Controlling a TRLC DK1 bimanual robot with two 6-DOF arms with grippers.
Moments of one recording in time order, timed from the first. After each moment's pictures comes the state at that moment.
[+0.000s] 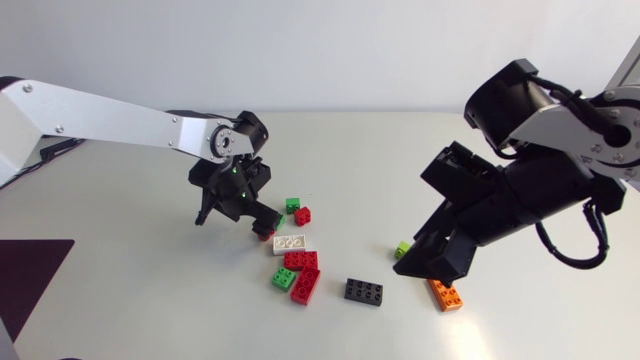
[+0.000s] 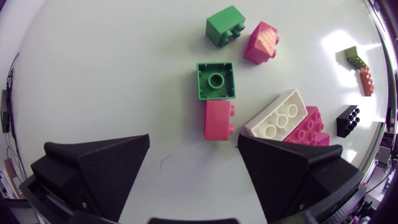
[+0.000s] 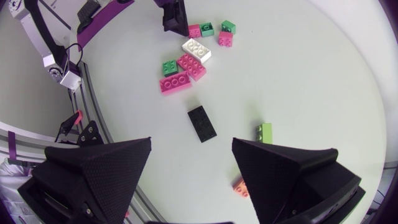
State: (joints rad) left arm -0.41 1.98 1.35 -0.74 -0.03 0.15; right arm 0.43 1.23 1.02 -0.93 -0.37 -0.36
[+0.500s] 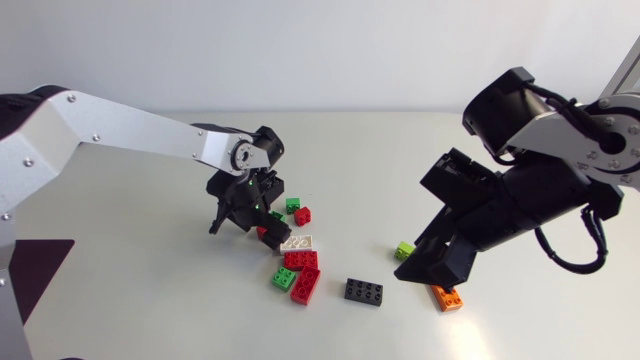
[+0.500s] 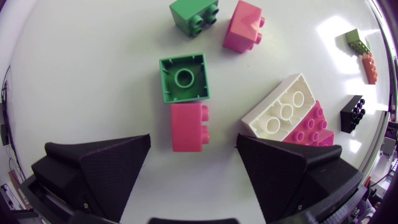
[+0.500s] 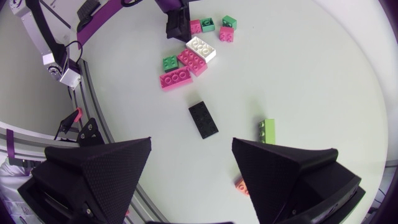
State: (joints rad) left arm -0.46 2.05 1.36 -0.73 -0.03 0.16; right arm 0.43 1.23 1.00 -0.93 -0.37 -0.36
